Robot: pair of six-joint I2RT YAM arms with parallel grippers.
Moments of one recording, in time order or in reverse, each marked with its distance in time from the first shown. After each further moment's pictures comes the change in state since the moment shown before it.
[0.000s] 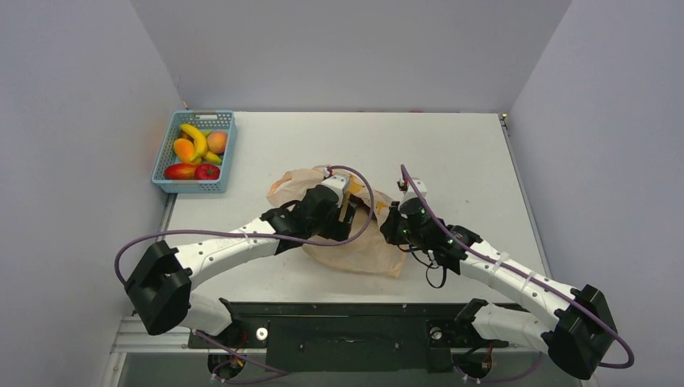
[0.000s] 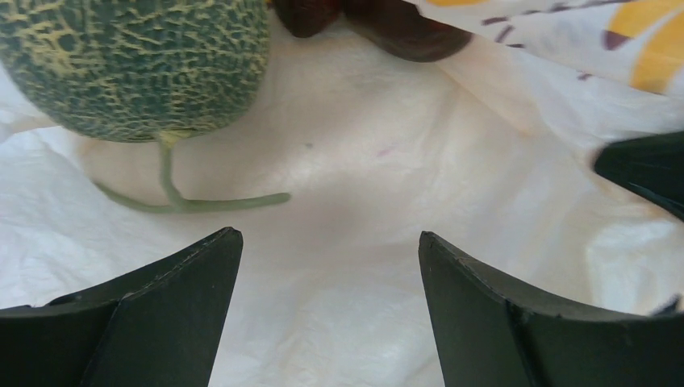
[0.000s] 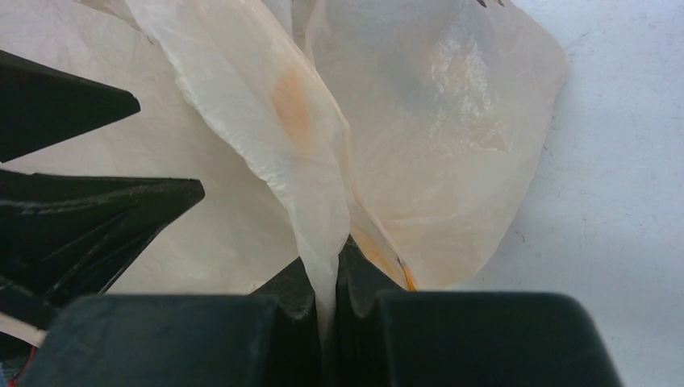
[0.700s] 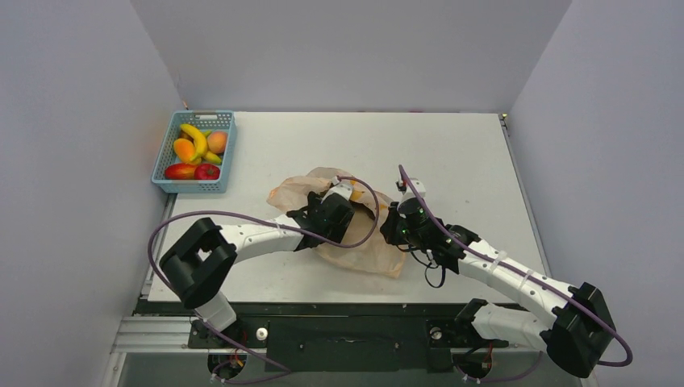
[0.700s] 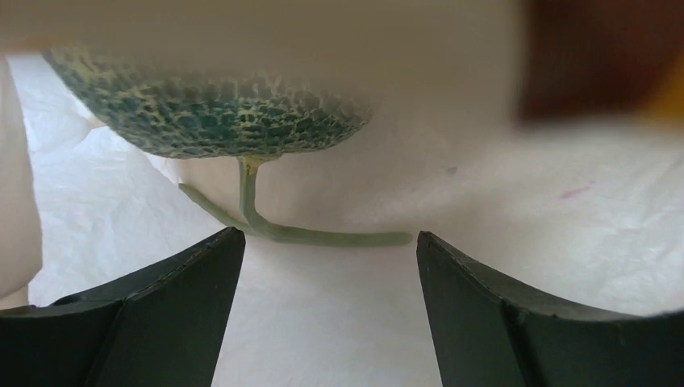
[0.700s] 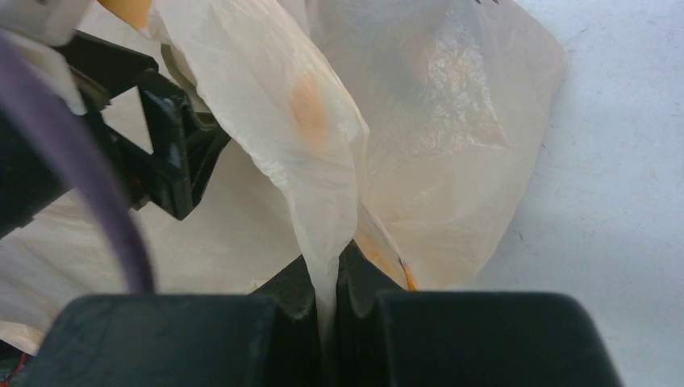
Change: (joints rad) left arm 0.000 0.218 -0.004 0.061 -0.302 0.129; right arm 0.000 0.014 0.000 0.000 0.002 -0.004
